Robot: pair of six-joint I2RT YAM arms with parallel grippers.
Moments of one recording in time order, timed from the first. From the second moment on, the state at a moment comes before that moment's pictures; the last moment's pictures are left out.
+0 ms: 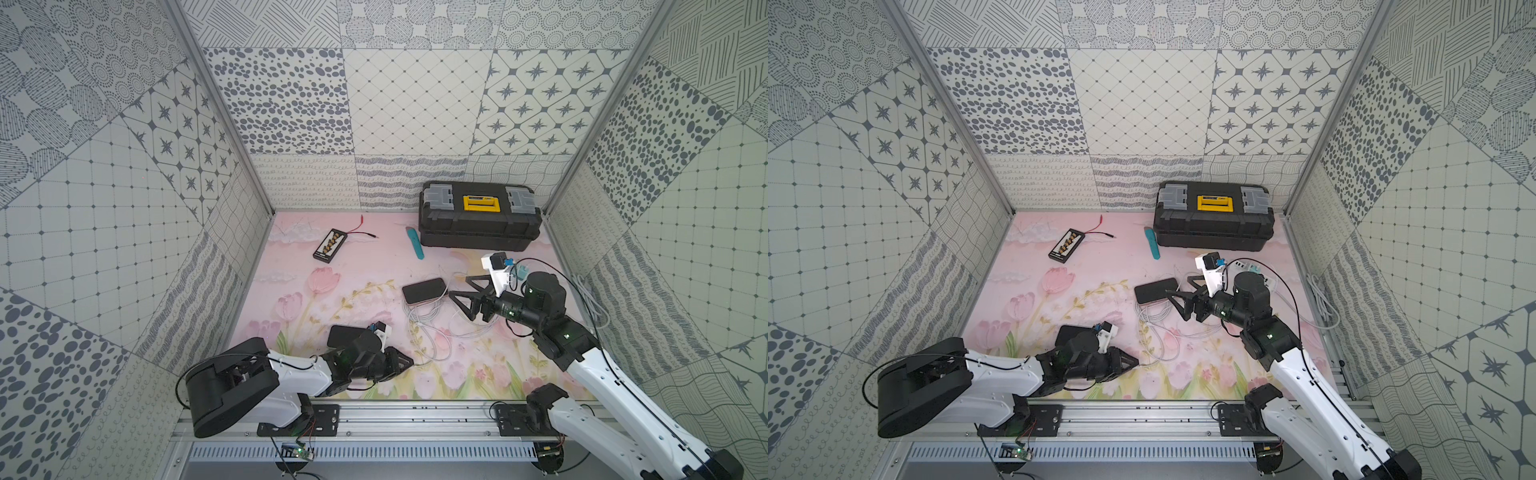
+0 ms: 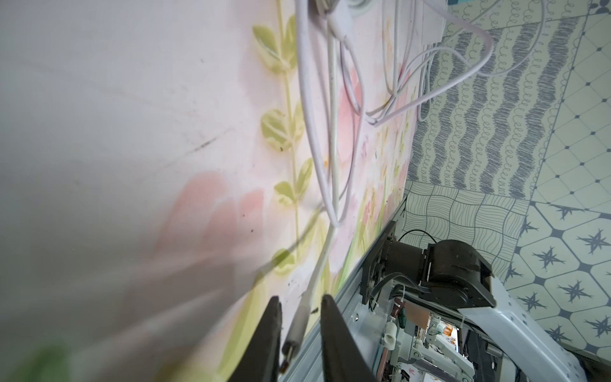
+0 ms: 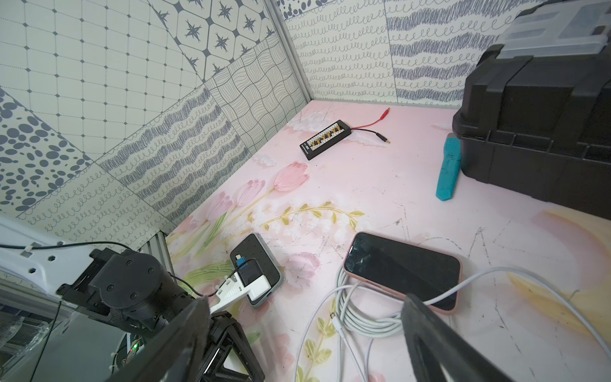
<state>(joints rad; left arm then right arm) -0.91 1.35 0.21 0.54 0.28 -1.29 0.44 0.80 0.67 -0.16 -0.50 0.26</state>
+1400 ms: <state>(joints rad) -0.58 0.74 0.60 -0.21 0.56 -1.01 0.60 1.20 1.05 -0.25 -0.89 0.23</state>
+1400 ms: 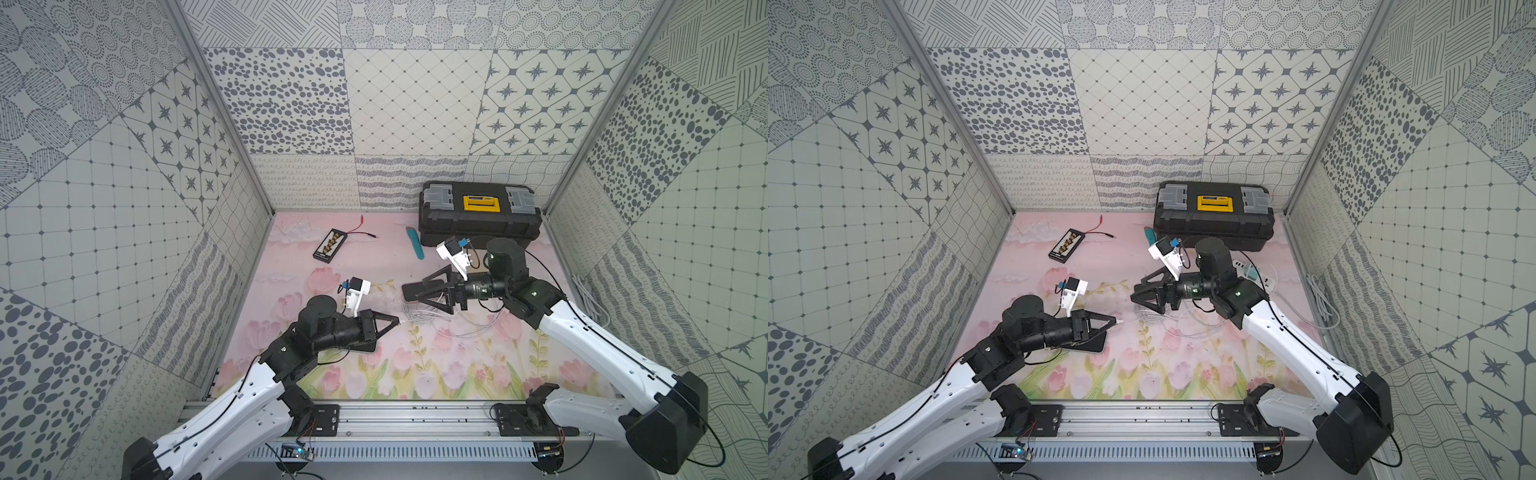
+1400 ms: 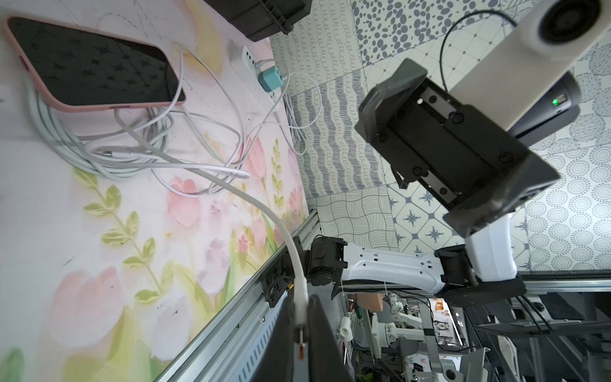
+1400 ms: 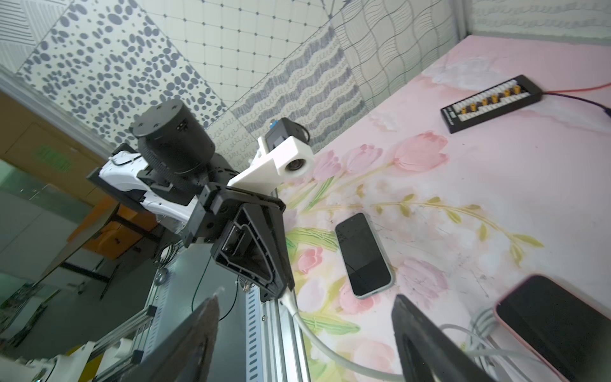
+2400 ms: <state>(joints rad) -0.49 0.90 0.87 -0.75 0.84 -0.63 0.86 1.18 1.17 -0.67 -0.62 -0.17</state>
